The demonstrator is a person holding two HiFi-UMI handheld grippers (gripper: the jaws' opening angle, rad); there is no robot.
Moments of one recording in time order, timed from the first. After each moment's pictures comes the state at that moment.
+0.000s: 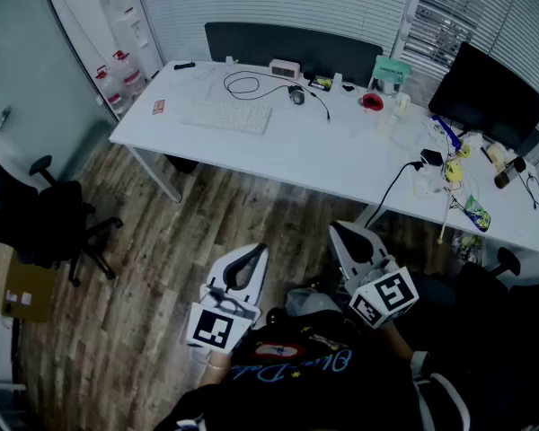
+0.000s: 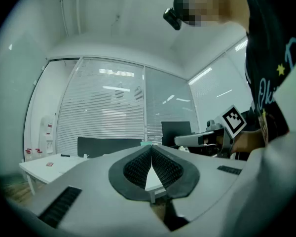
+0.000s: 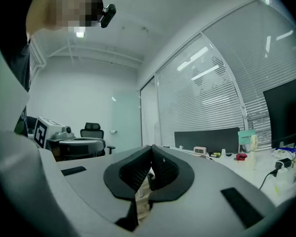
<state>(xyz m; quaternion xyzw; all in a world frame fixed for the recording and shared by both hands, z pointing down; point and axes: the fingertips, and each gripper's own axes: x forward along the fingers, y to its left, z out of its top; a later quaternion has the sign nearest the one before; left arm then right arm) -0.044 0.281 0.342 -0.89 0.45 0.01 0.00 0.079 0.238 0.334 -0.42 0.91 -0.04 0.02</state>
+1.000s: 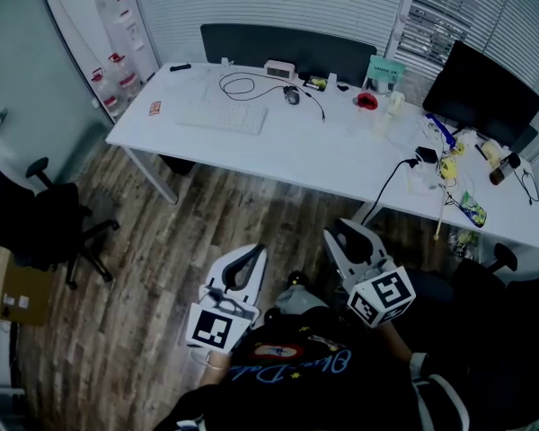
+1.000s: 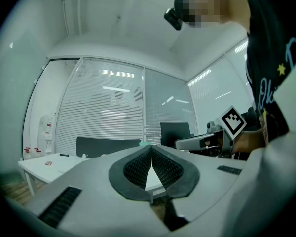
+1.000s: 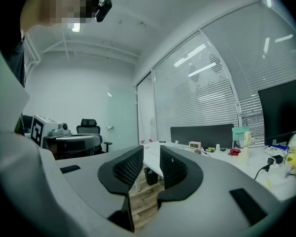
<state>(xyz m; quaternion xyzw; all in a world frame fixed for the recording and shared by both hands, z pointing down) -0.043 0.293 0.346 -0.89 0.45 0.02 0.00 0.085 0.249 0.348 -0.44 0.90 -0.05 -0.01</state>
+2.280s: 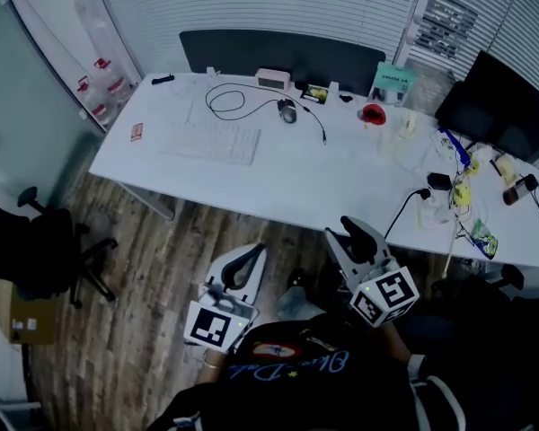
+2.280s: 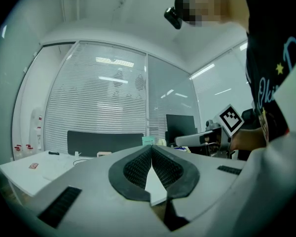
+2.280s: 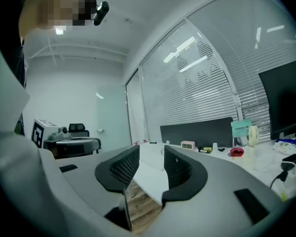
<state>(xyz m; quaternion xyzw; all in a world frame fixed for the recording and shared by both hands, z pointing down) -0.024 0.124 0.363 -0.90 0.43 -0.02 -0.02 0.112 0.084 0.365 -0.46 0.88 -0.09 0.00</state>
